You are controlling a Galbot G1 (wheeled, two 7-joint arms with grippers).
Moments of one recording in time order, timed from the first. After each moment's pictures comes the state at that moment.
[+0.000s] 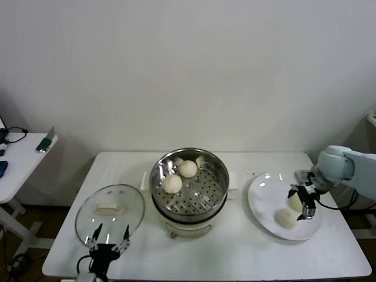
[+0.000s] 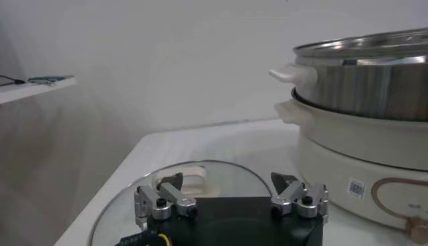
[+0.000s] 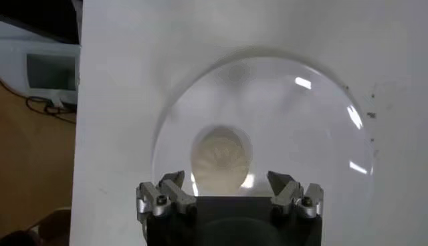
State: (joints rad) left arm 1.72 -1.50 -0.65 -1.97 0.00 0.03 0.04; right arm 0.52 0.49 -1.59 1.43 0.29 -0.25 -0.93
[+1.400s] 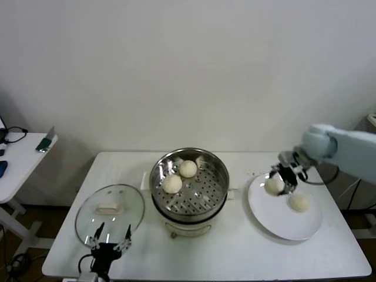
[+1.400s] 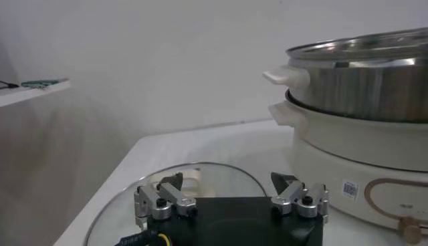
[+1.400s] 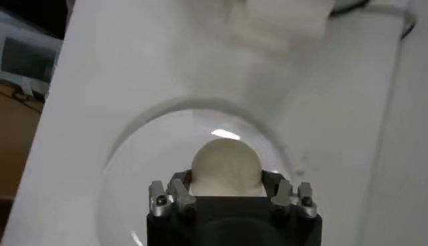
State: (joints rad) left arm 1.72 -1.49 -0.64 -1.98 0.01 0.03 0.04; right arm 0.85 0.69 -1.66 1.48 0.34 -0.04 -1.00
